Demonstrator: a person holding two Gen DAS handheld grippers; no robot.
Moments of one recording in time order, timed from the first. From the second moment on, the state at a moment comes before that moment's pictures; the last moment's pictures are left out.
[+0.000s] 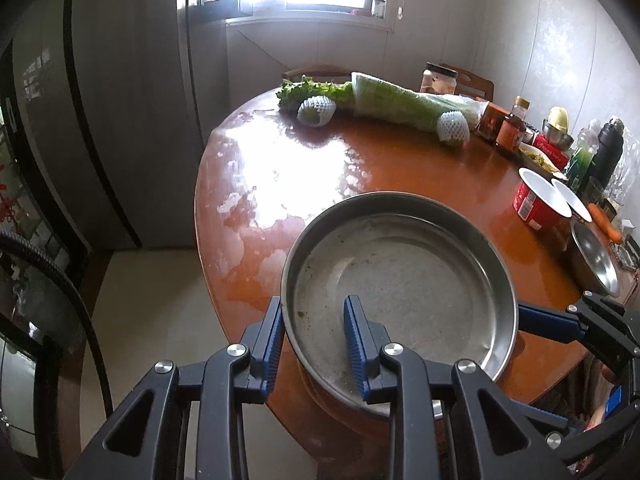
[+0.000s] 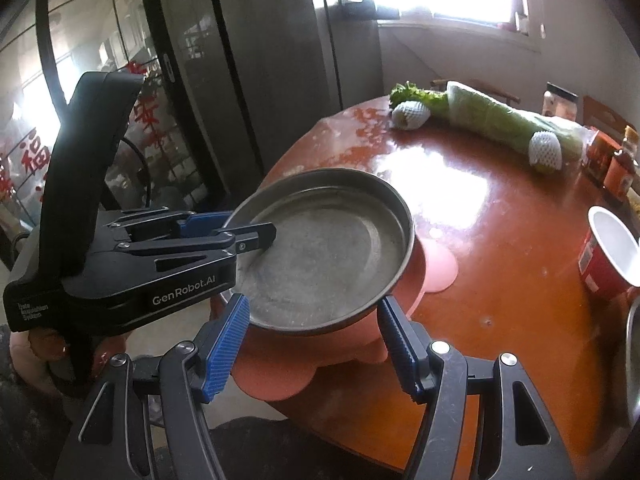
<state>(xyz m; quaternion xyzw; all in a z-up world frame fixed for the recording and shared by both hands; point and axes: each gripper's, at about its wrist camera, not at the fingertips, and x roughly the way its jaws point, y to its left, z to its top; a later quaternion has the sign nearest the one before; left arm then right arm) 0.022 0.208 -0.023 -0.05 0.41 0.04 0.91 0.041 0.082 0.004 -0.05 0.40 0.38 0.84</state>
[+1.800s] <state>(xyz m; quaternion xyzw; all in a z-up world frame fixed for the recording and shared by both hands) 0.088 0.154 -0.041 -0.08 0.44 -0.04 0.89 0.071 0.038 -0.008 -0.07 0.41 0.30 0.86</state>
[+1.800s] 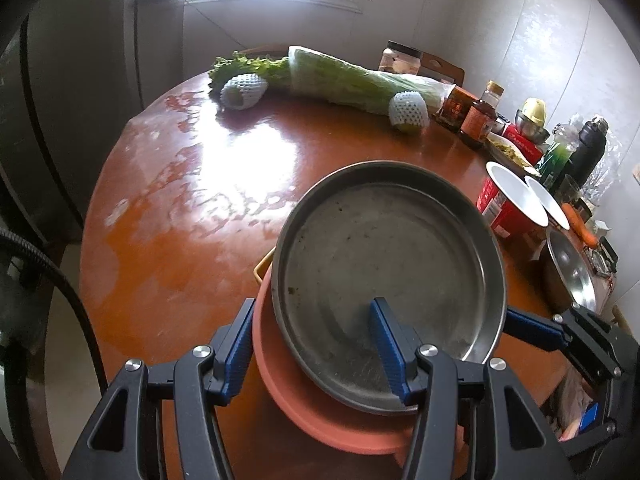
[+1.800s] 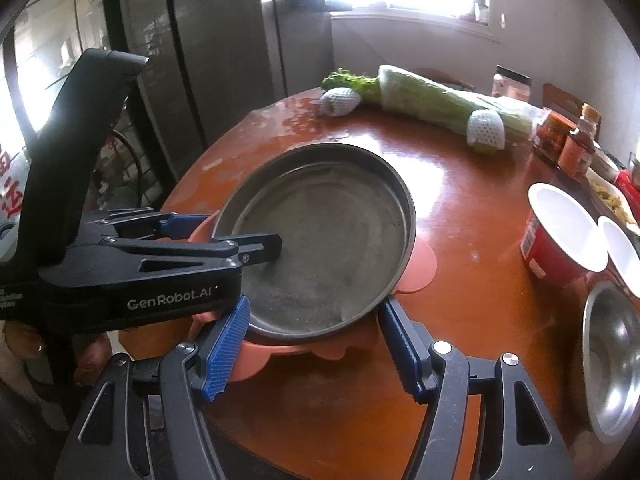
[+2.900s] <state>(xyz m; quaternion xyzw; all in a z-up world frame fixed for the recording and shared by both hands) 0.064 0.160 0.007 -0.08 0.38 -0.02 0.92 0.064 0.038 0.011 -0.09 0.40 0.30 0.86</state>
